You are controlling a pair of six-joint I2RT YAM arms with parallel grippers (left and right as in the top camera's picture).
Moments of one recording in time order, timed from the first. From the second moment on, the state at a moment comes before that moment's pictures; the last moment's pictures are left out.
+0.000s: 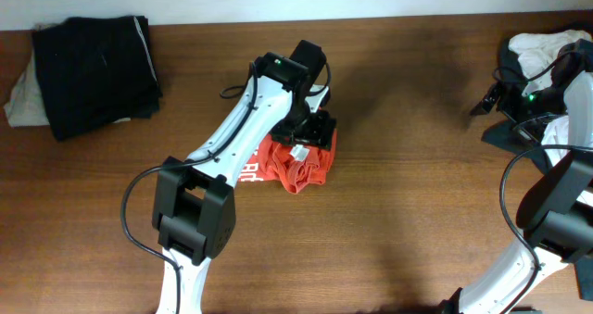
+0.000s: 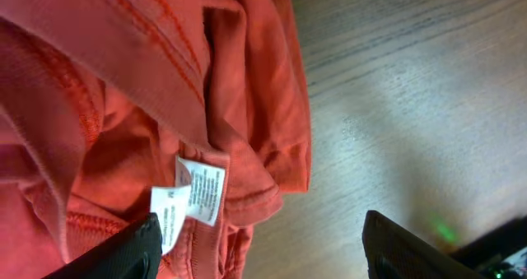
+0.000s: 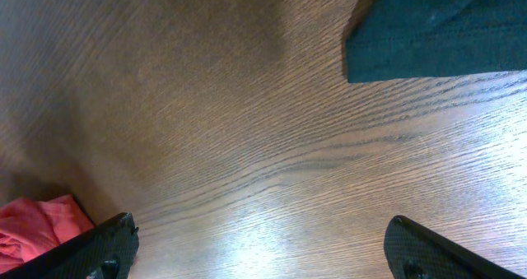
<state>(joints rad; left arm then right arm) -0.53 2.20 2.01 -1.28 0.27 -0.20 -0.48 2.08 1.82 -1.26 -0.35 0.15</state>
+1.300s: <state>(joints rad) -0.62 2.31 2.10 -0.92 0.24 -0.22 -0.48 2.08 1.82 -1.26 -0.35 0.15</state>
